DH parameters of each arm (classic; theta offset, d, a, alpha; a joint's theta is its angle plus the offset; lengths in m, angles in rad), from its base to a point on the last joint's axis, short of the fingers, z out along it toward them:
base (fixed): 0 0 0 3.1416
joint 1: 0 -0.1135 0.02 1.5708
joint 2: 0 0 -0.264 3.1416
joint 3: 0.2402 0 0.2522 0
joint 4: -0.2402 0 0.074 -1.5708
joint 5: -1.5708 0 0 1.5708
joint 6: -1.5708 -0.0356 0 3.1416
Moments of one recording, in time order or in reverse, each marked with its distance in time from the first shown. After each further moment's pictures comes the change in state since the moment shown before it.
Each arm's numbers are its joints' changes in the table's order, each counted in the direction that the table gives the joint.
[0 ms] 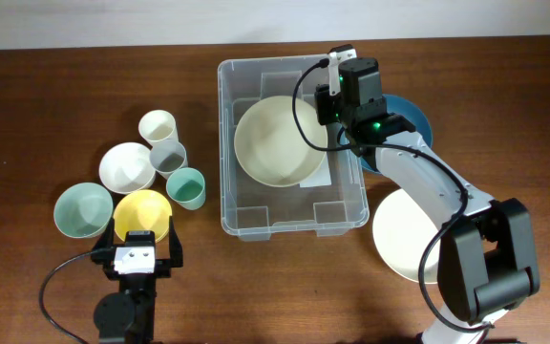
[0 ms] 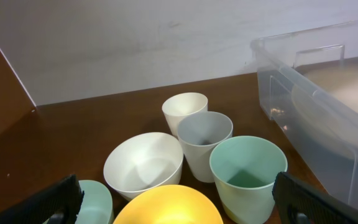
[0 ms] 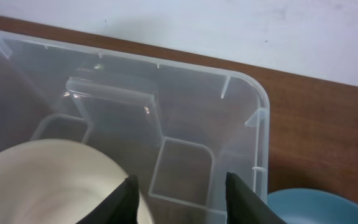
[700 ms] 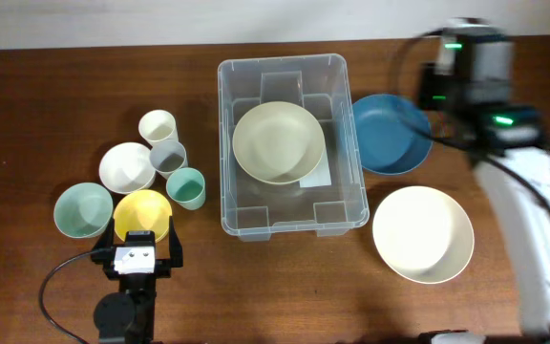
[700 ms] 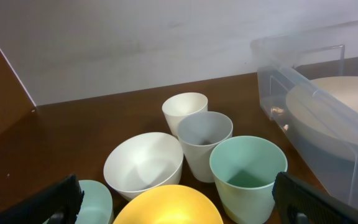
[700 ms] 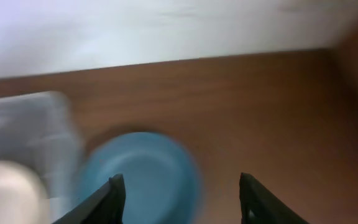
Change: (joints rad) left arm 0.000 0.000 0.000 0.000 0.000 0.000; right arm 0.325 -0.377 0.214 -0.675 -0.188 -0.086
